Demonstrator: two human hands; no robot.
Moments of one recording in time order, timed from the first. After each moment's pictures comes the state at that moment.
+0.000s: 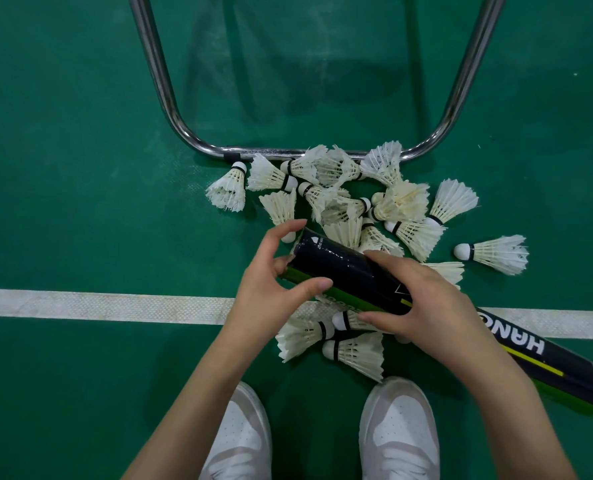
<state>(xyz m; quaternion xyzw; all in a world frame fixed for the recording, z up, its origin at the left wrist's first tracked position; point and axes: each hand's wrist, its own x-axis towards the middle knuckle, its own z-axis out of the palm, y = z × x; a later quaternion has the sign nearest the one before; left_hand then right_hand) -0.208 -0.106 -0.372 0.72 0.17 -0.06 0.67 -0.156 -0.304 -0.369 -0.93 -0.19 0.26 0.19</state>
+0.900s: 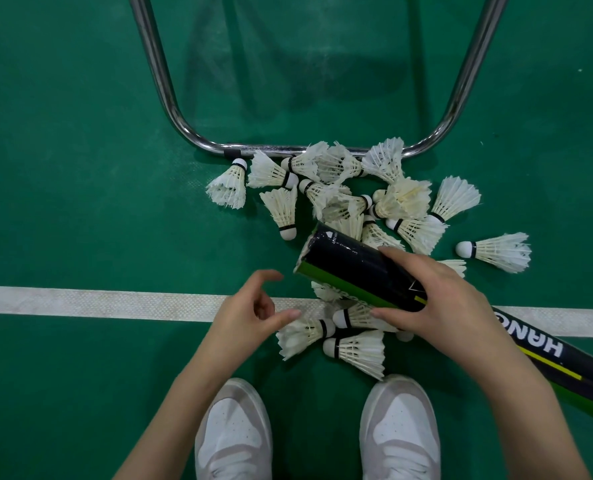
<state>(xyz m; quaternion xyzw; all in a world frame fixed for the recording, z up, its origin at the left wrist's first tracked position) -0.241 -0.078 -0.417 0.82 0.18 -0.15 0.52 -0.155 -0.314 -0.366 -0.94 -0.17 0.24 0.19</state>
